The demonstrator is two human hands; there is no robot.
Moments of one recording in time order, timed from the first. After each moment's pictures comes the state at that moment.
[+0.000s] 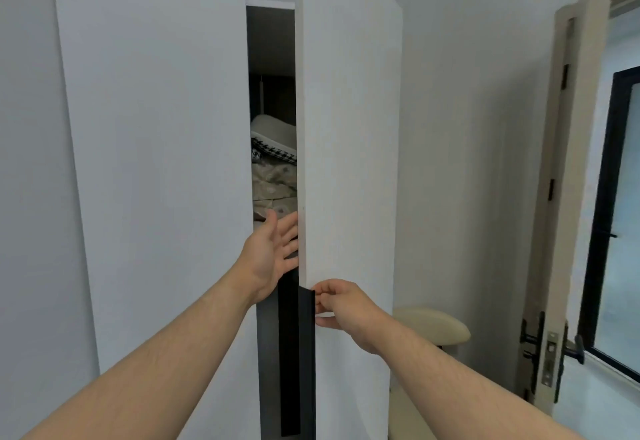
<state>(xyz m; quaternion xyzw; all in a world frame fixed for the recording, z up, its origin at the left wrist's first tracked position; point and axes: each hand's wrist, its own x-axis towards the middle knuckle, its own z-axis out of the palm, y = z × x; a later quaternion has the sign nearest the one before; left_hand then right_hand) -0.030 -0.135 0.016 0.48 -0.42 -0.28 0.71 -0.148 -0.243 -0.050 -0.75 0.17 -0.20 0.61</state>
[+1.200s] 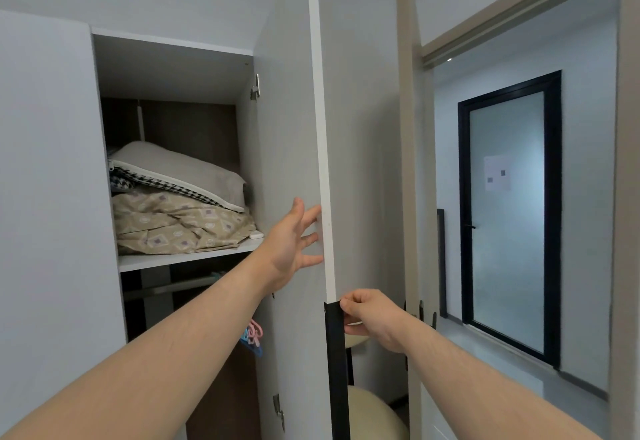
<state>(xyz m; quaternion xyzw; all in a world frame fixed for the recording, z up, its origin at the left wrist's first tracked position) -0.247 -0.262 0.065 0.47 -0.53 -0.35 0.61 -0.385 -0.361 -0.043 -0.70 0.32 -0.29 0.57</state>
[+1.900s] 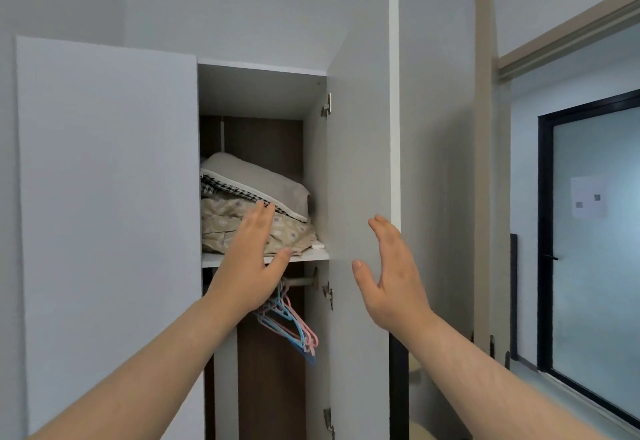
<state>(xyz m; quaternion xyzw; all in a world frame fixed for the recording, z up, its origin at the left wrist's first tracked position) -0.153 -0.153 0.050 0.67 -0.54 0.28 0.42 -0.339 -0.281 0.028 -0.83 0.18 -0.52 0.08</state>
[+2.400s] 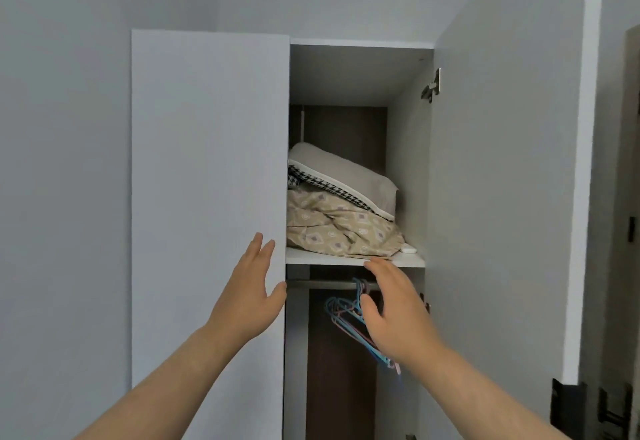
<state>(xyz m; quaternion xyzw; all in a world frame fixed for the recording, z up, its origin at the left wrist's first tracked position) -0.015 -0.088 0.004 0.79 -0.40 0.22 0.40 -0.166 -0.269 -0.009 -0.89 0.11 -0.41 0.14</state>
